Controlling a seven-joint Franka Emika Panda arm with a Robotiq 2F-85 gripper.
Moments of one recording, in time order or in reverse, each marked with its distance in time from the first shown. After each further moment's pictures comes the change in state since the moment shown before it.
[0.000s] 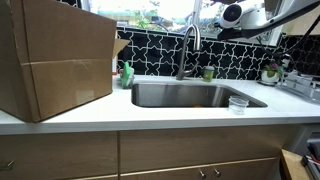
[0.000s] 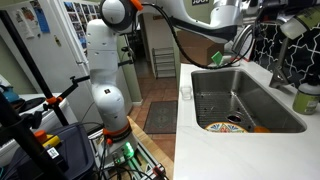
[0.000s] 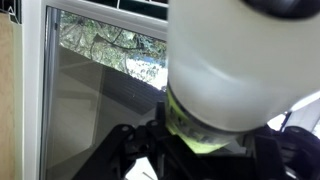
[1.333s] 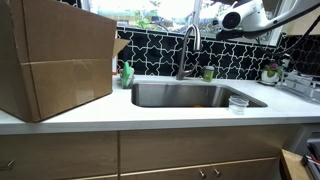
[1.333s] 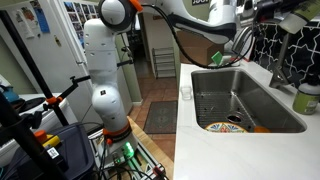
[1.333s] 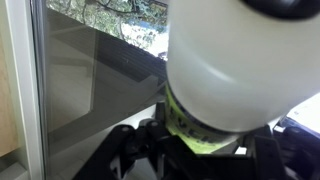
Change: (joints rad) arm -0.160 -0.034 0.229 -0.042 -0.279 -0.107 0.163
